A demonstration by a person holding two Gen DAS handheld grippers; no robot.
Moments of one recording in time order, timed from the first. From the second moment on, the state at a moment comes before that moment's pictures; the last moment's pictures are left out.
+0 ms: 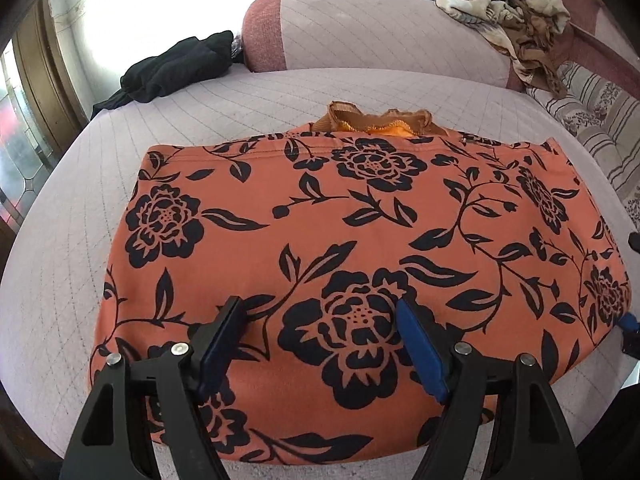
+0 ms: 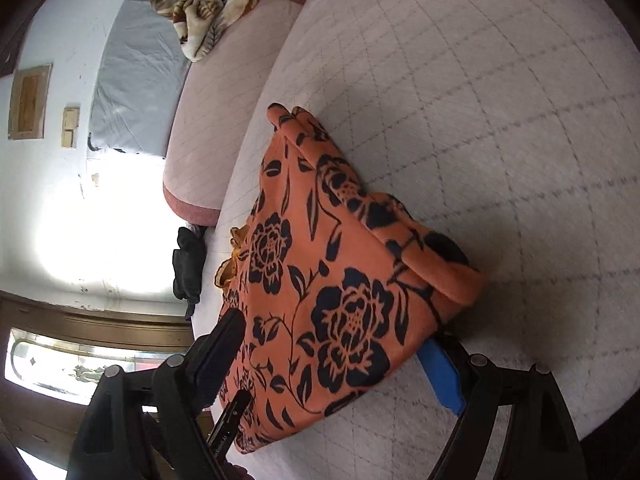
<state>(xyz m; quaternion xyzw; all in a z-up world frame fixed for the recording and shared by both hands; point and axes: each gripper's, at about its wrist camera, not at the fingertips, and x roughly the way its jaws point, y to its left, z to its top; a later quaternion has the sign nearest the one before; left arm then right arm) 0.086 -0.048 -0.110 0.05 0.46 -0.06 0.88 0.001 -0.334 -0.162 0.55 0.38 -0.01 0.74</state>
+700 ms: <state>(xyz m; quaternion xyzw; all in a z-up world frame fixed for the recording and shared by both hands) 0.071 -0.007 -0.071 0.00 0.42 -0.08 0.91 0.051 -0.309 -0.131 0.42 0.41 -0.04 0.81</state>
